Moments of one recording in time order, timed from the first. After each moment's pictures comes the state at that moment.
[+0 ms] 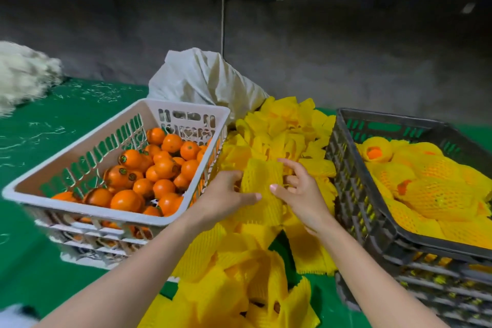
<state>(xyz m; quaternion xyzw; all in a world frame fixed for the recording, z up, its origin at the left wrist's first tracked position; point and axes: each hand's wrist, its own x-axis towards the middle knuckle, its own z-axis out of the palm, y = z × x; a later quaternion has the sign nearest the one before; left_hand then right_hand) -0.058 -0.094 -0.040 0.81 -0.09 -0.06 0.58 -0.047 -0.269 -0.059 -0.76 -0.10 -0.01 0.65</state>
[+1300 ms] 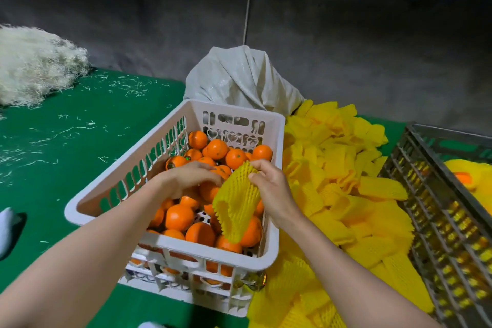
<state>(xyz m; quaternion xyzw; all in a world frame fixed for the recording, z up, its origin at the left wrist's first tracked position) 0.051 0.128 -0.056 0.80 0.07 -0.24 0.54 0.016 -0.061 -0.059 -0.77 -0.15 0.00 0.62</state>
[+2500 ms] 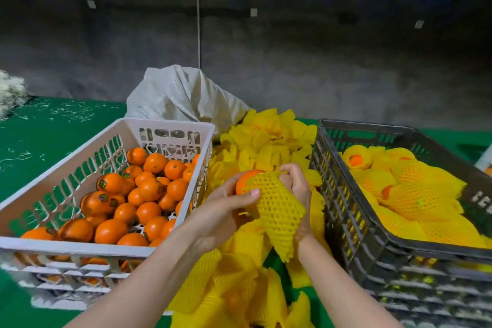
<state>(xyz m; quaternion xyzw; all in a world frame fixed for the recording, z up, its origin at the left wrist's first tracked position) -0.052 -0.096 -0.032 0.53 -0.08 -0.21 0.82 -0.054 -0.230 -0.029 -0.75 -0.01 -0.27 0.60</state>
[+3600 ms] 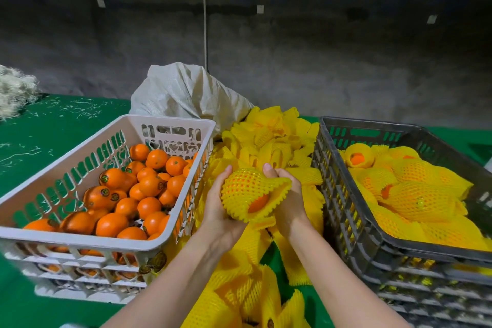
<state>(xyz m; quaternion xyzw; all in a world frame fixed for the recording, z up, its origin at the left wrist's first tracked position) -0.053 -0.132 -0.036 0.30 0.06 -0.16 0.94 -0.043 -0.236 -0.031 -0.63 0.02 -0.07 0.77</state>
